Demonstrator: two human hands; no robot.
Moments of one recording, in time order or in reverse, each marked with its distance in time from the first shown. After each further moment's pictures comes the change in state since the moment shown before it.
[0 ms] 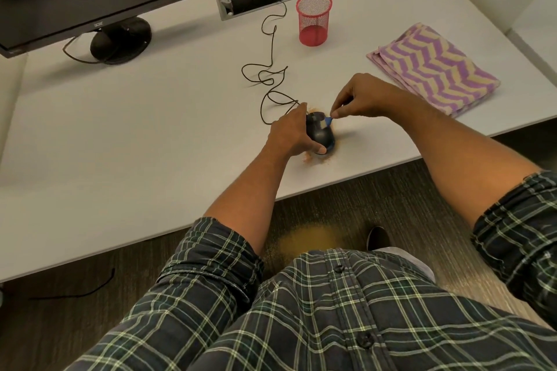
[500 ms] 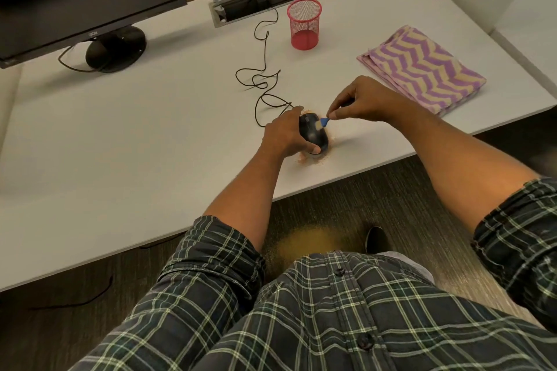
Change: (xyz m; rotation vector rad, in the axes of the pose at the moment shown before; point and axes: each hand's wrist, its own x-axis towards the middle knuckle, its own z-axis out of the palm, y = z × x) left_hand -0.004 0.001 0.000 0.020 0.025 0.016; right_hand -0.024 0.008 0.003 0.183 0.058 -0.050
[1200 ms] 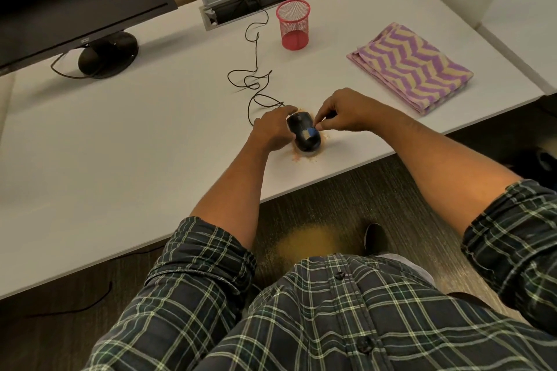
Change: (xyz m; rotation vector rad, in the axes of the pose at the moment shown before) left_hand 0.001 -0.002 -0.014 0.033 0.011 0.017; right_hand -0.012 -0.010 0.019 -0.164 -0.079 -0.040
